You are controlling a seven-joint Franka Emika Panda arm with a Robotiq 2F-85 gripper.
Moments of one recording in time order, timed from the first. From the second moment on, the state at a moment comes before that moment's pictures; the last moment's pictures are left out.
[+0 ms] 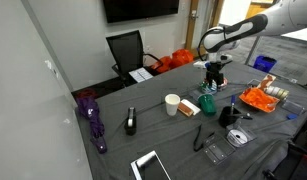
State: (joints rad) arm -0.02 0.73 -0.11 -1.45 0.17 1.76 1.83
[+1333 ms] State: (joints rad) arm -0.01 0.89 -0.11 -1.36 0.23 1.75 2.03
